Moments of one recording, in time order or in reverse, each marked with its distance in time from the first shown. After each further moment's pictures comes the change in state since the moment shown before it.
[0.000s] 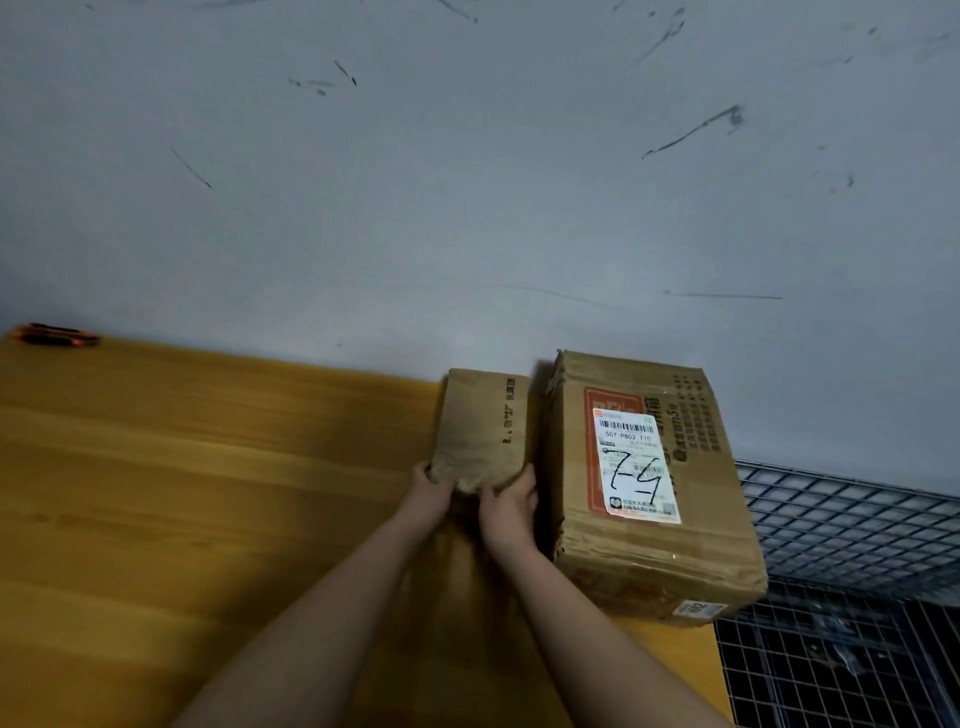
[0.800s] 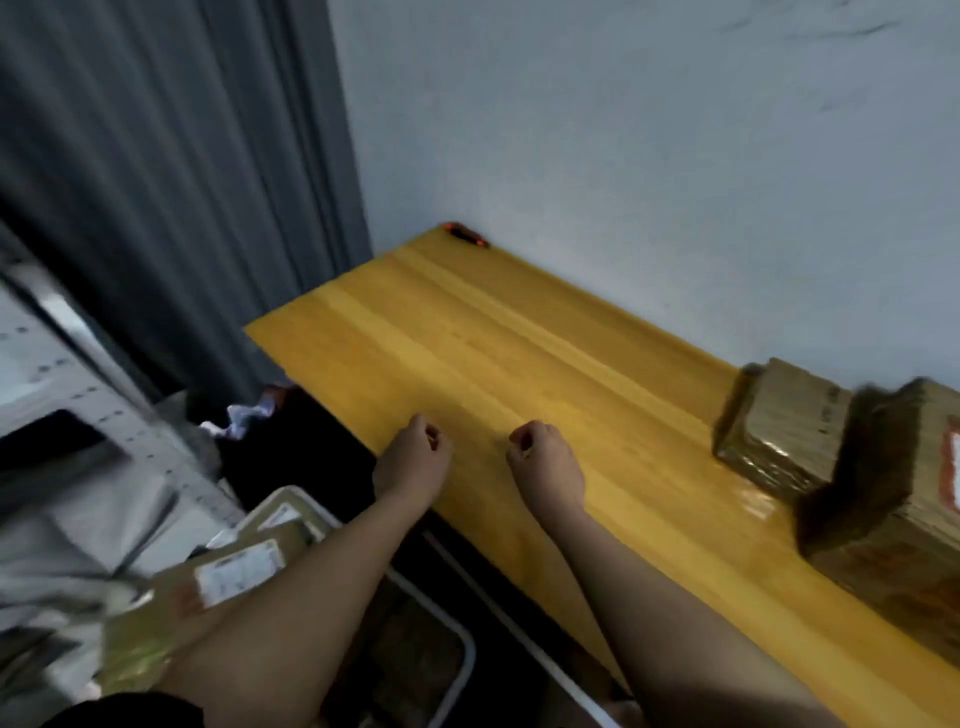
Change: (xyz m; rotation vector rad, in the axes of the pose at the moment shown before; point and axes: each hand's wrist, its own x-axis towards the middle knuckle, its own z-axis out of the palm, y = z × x) left_hand -0.248 -0.200 -0.288 0.361 0.693 -0.015; right_hand -0.286 0.026 0.181 -0.693 -0.325 -0.827
